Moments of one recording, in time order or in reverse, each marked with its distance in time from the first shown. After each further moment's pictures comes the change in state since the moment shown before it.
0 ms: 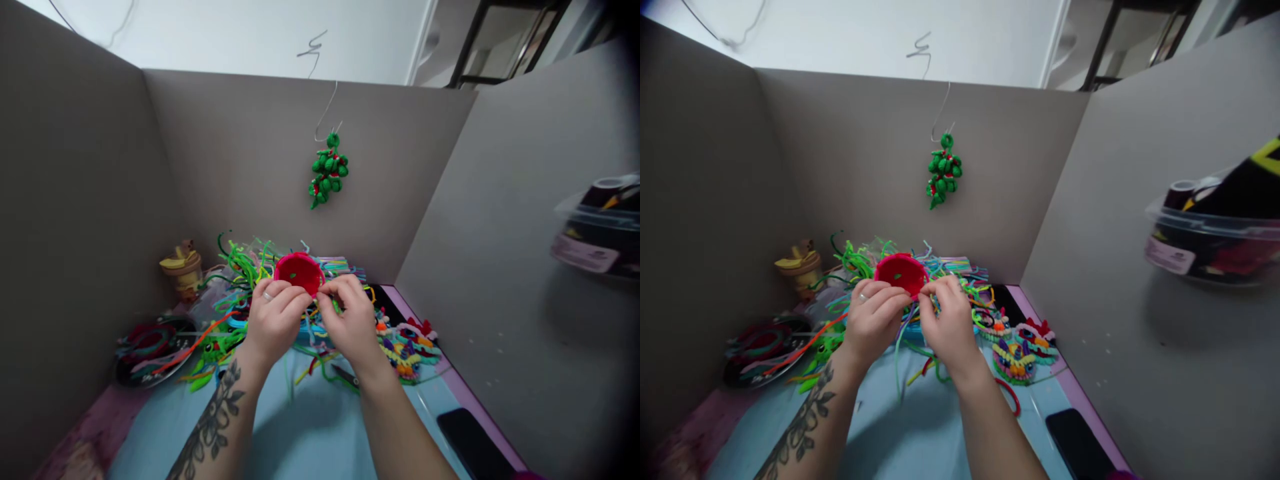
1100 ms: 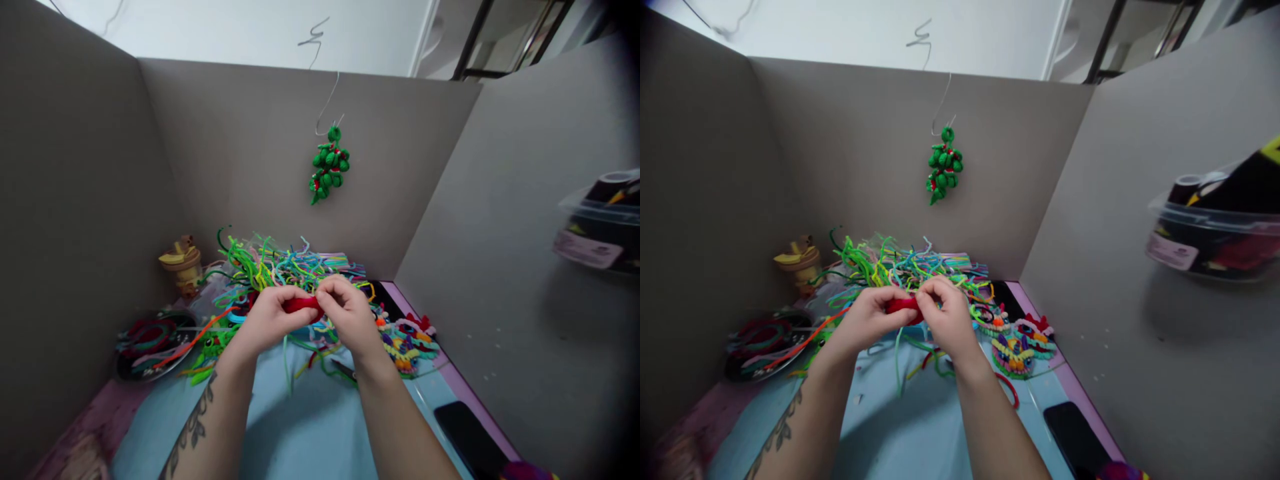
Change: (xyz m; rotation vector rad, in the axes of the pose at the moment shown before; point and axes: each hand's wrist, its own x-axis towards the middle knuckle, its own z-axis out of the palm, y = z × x) left_hand 0.005 0.001 -0.007 -0.905 -0.434 -0.769; right_hand 0.001 0.004 0.001 0.391 -0.139 0.220
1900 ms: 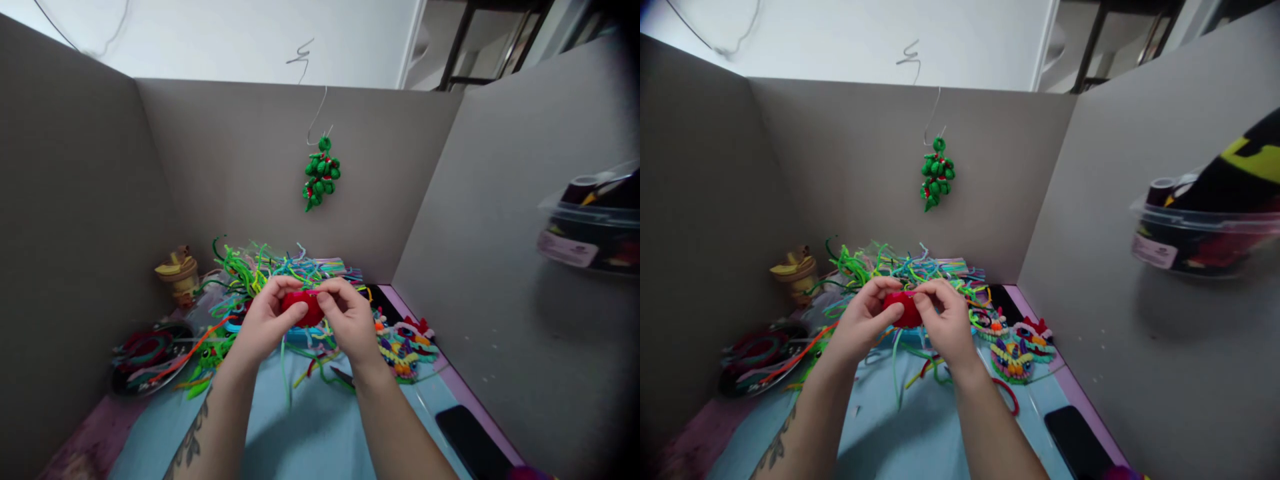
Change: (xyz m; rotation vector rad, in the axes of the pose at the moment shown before) left_hand 0.001 0.002 0.007 -0.338 0.139 0.063; right_hand -0.001 -0.005 -0.002 0.087 0.100 -0.037
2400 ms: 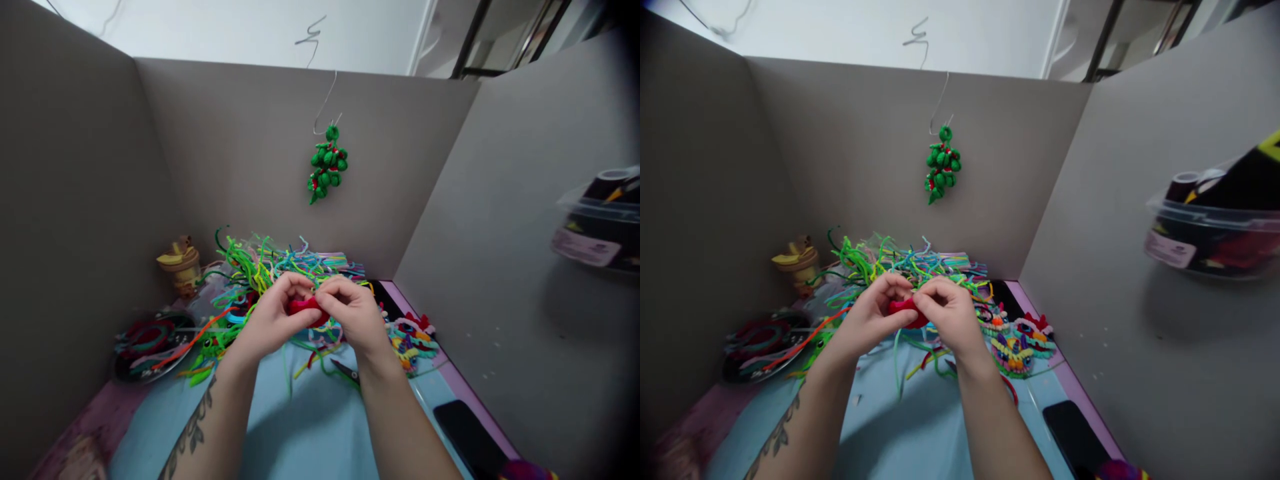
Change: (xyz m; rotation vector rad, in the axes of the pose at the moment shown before) left_hand -0.003 0.001 0.001 0.105 -0.124 0.047; right_hand 0.003 0.002 -0.006 0.074 -0.126 0.075
